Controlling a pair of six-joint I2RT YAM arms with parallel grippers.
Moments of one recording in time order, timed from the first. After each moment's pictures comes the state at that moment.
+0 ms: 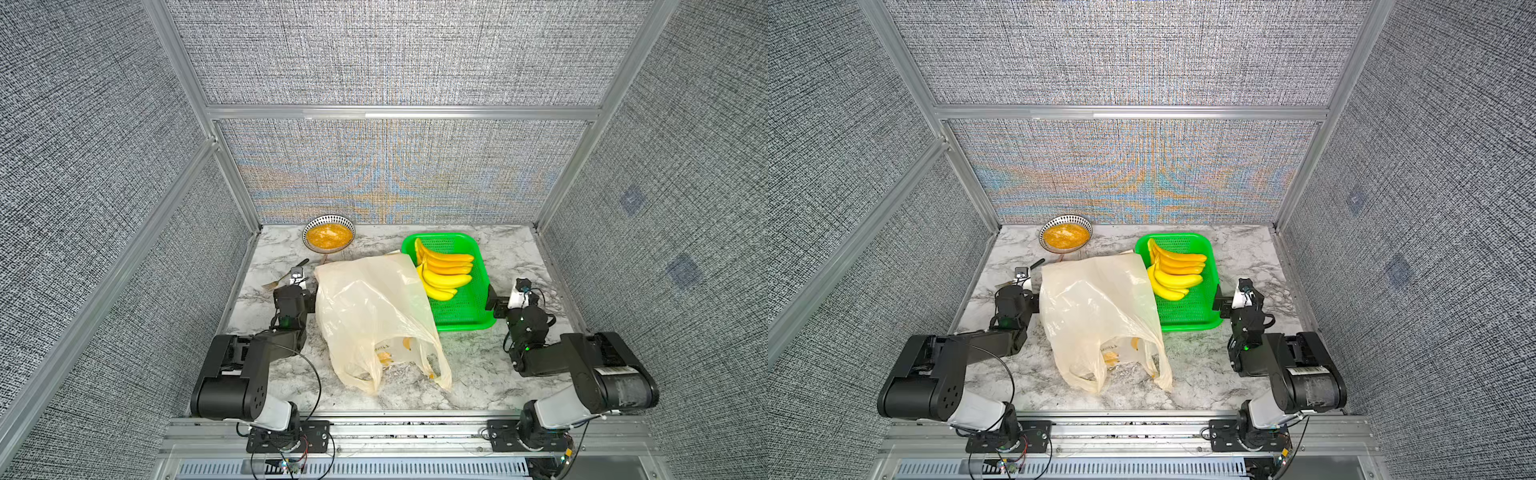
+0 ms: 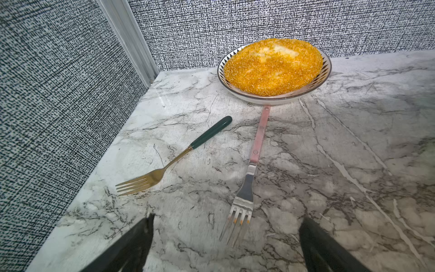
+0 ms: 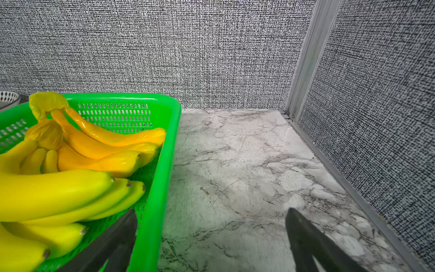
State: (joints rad) left arm -0.09 1.50 0.43 0.65 -0.18 0.05; right arm 0.03 1.53 0.22 1.21 0.10 -0.01
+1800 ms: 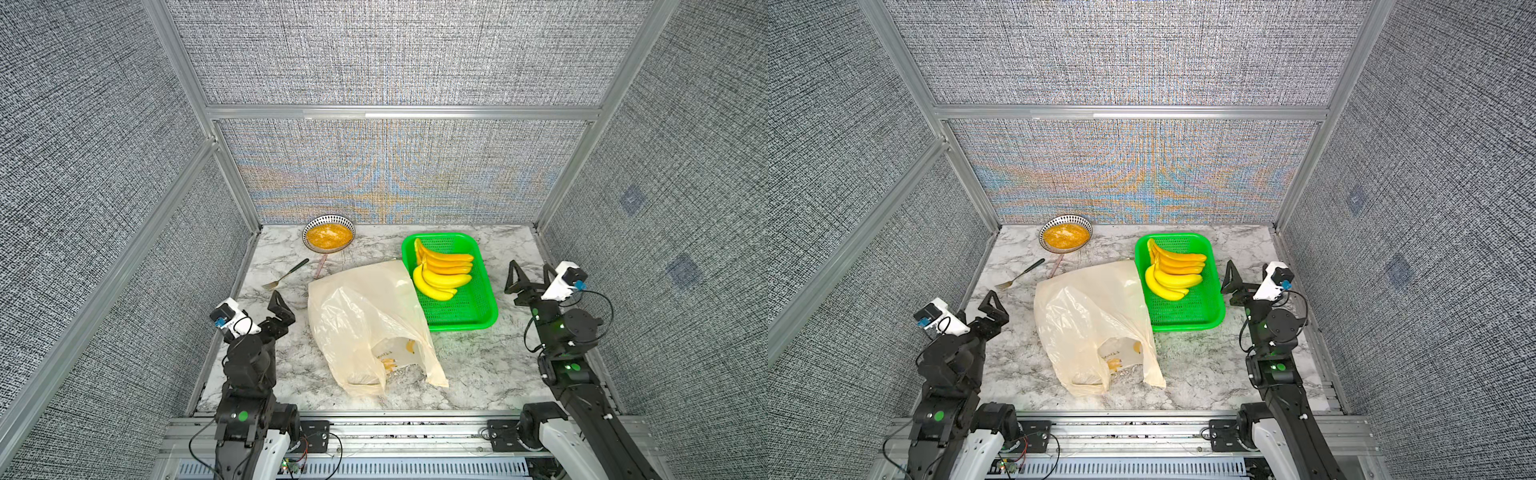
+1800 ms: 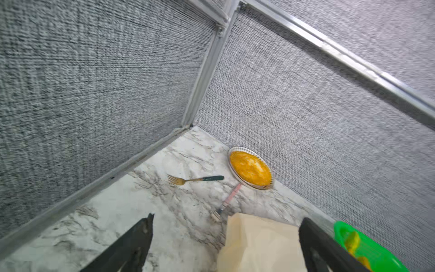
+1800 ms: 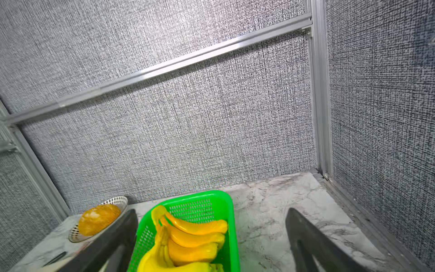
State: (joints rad) left arm -0.10 0.22 0.51 -0.38 -0.26 -0.52; right arm 0.08 0.65 0.45 0.36 0.05 0.31
